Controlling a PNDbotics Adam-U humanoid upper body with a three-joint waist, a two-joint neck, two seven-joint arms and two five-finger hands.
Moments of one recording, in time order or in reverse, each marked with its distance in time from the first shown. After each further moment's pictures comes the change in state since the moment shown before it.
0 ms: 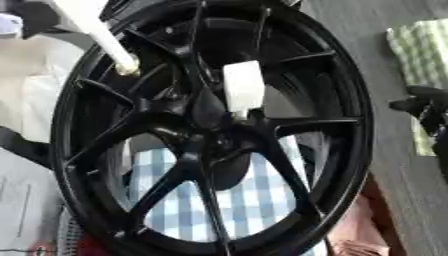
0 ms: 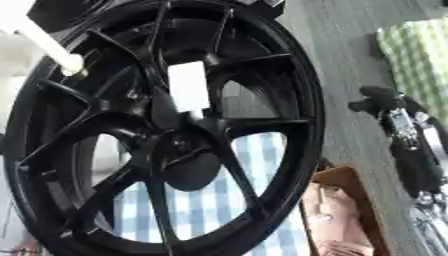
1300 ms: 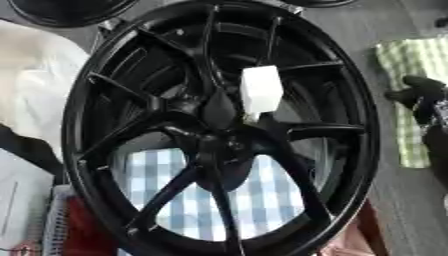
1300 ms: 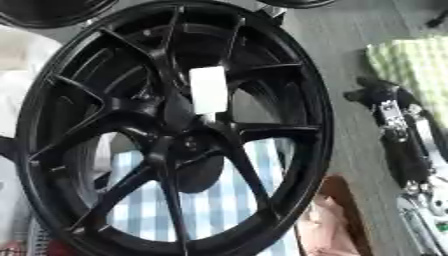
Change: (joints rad) left arm 0.667 0.026 0.310 0.280 0.100 -0.045 0.459; right arm 0.009 0.012 -0.051 0.000 -0.031 -0.053 -0.041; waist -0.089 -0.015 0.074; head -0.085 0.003
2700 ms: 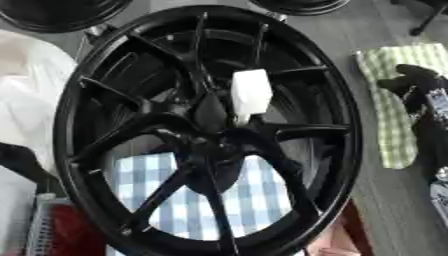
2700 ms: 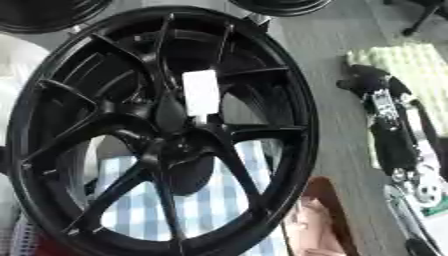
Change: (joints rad) left arm 0.068 -0.332 0.213 -0.272 -0.006 0.012 0.314; right arm 0.001 0.007 -0.022 0.000 -0.025 -0.028 -0.002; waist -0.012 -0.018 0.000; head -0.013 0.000
